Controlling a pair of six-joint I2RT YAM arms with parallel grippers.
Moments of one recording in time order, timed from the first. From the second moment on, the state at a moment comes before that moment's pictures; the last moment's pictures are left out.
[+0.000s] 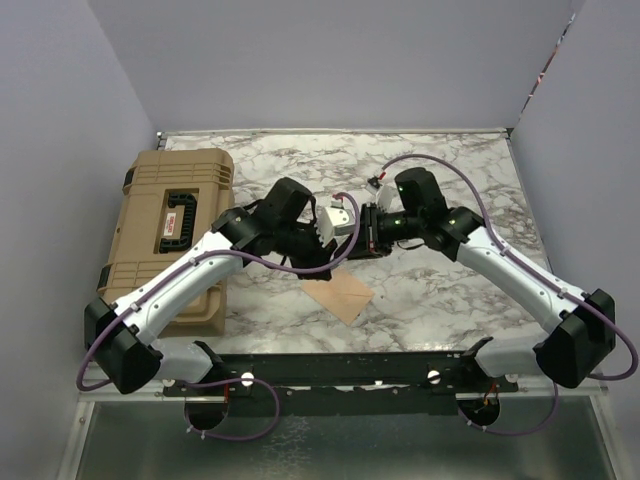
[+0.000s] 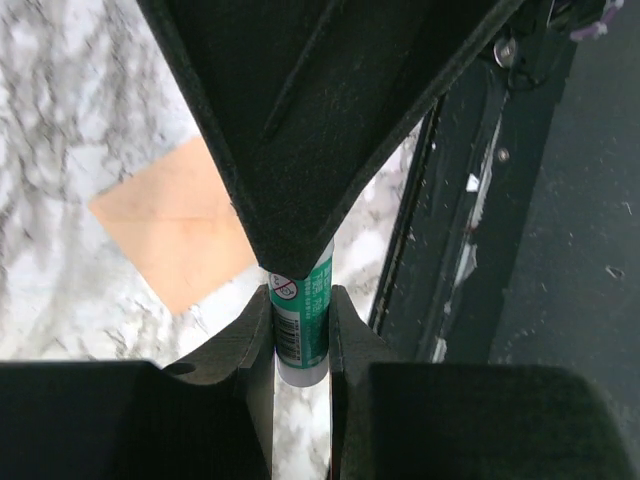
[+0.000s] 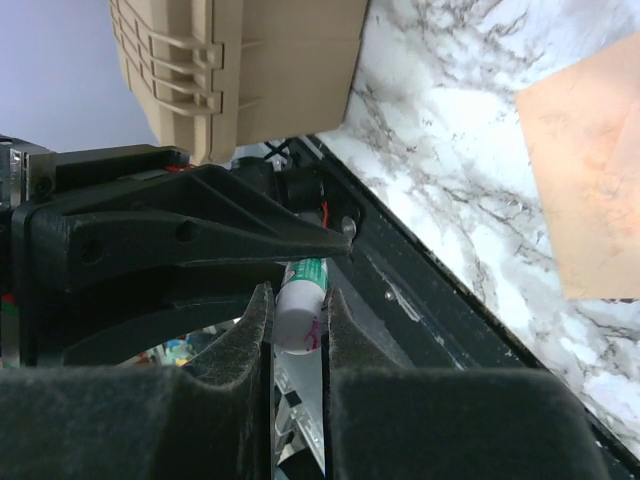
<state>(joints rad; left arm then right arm) -0.75 1.32 1.27 -0.77 0.58 0.25 0.62 1.33 1.15 -0.48 -0.69 0.78</state>
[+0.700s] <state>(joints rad) -0.81 1.08 0.88 -0.10 0.36 -0.06 0.69 1.17 1.24 -0.66 -0.23 0.85</state>
